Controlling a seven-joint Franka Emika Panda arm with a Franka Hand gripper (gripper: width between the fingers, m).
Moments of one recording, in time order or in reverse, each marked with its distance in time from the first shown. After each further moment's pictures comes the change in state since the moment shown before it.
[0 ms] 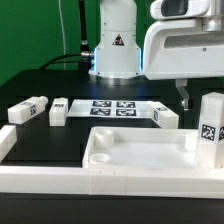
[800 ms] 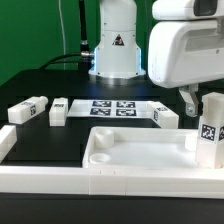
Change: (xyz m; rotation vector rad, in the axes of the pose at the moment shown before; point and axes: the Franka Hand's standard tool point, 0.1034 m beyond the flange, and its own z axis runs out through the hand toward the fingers) arm 0.002 0.009 0.000 -0.031 -0.004 -0.681
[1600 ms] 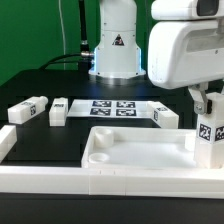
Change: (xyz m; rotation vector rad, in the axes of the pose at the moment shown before) arm 0.000 0.000 0.000 0.001 0.000 0.137
